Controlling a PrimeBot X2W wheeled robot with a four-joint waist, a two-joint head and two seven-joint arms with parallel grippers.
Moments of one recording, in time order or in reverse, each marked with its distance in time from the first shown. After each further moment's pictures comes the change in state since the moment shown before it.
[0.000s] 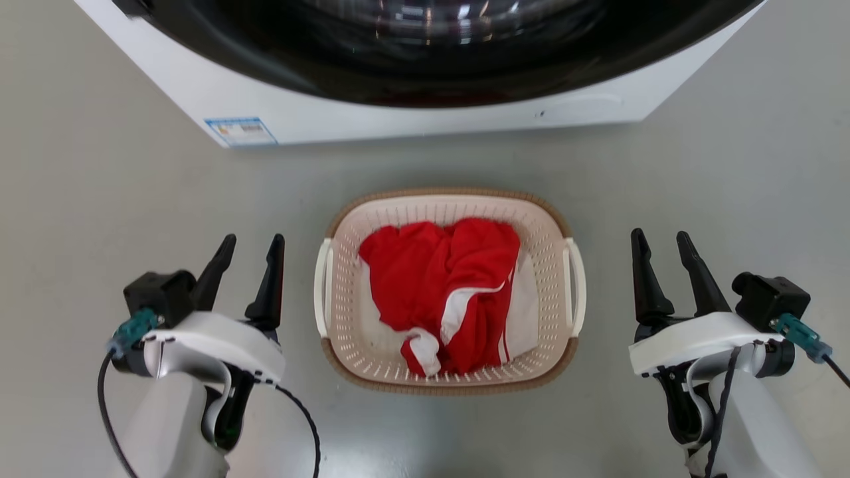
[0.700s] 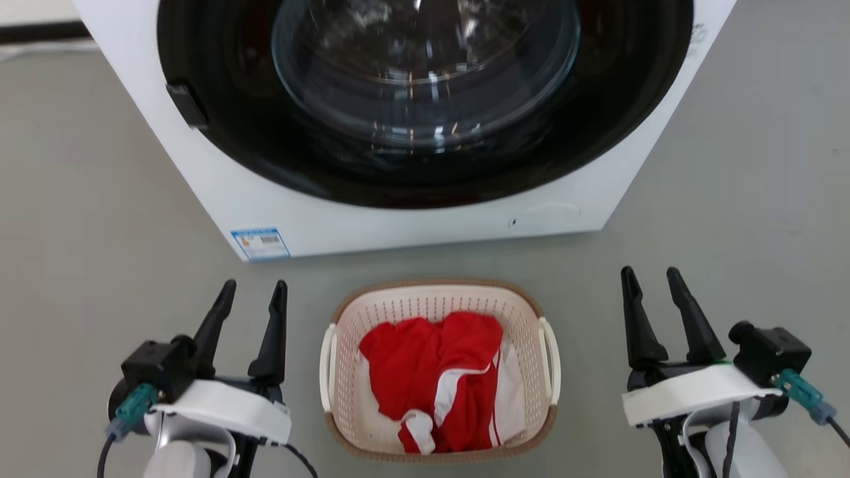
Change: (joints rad) left arm 0.254 -0.054 0.091 -0.278 0.114 0.000 0.004; right arm 0.192 0.011 0.036 -0.224 0.008 0.000 0.001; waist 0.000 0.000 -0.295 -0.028
